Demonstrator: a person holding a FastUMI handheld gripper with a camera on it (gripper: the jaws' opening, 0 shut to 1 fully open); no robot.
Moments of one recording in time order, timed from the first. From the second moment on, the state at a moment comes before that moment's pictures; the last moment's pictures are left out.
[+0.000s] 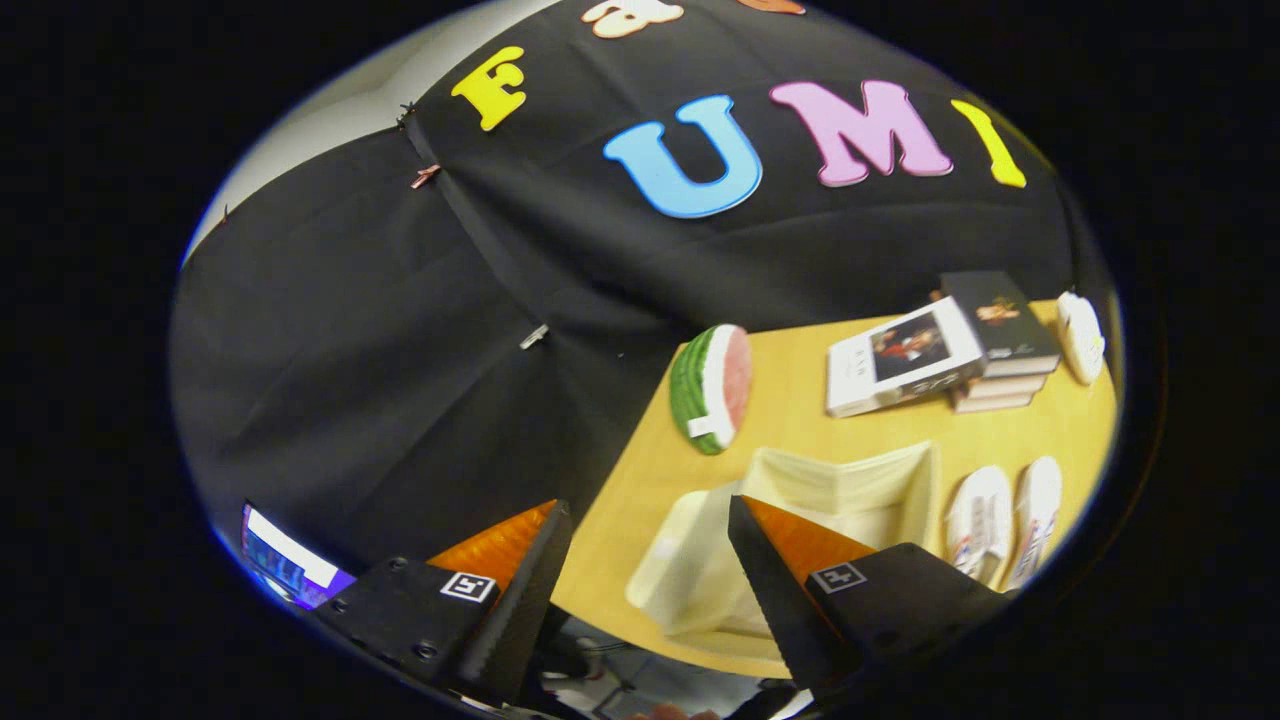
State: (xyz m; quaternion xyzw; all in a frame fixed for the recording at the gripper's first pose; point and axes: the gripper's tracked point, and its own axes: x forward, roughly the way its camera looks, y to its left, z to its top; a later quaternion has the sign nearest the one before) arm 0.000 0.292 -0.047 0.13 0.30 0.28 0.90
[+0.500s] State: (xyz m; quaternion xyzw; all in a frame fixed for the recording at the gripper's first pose) arm 0.020 0.051 -0.162 -0.01 0.36 0.13 0.93
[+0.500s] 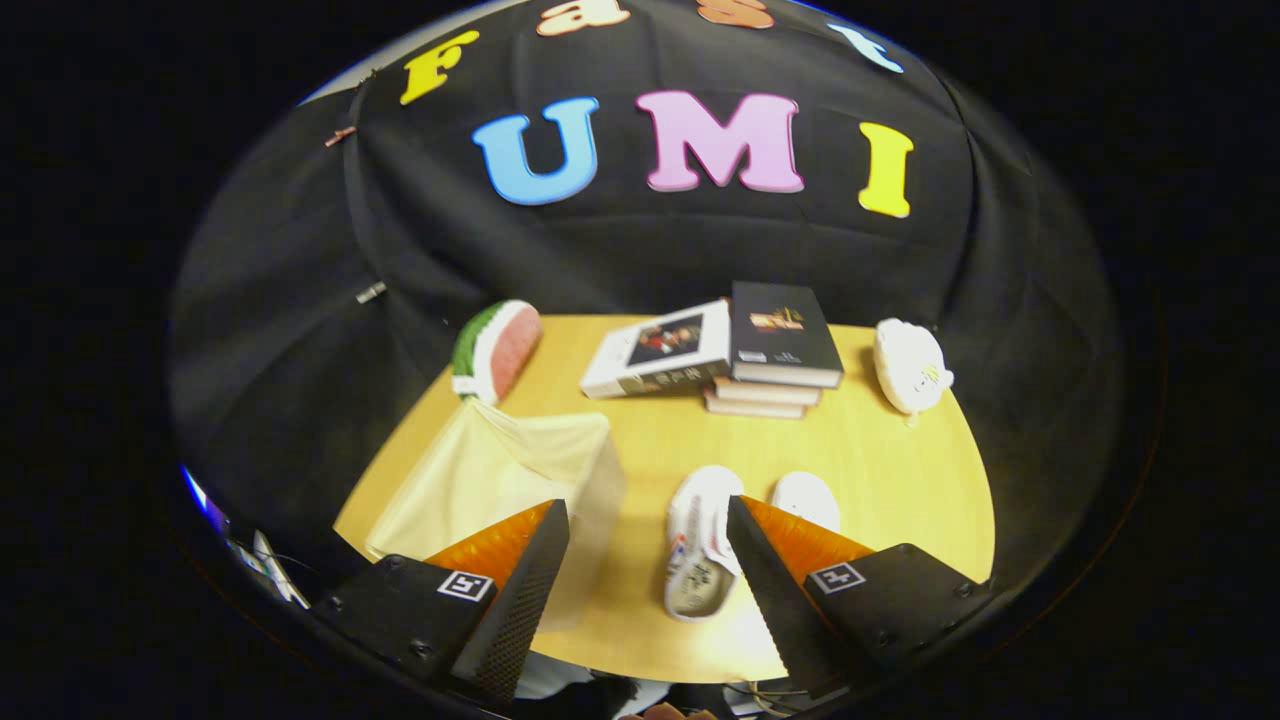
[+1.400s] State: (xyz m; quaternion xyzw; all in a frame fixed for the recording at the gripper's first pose) arm 0.048 0.002 -0.351 -0.15 0.46 0.18 0.85
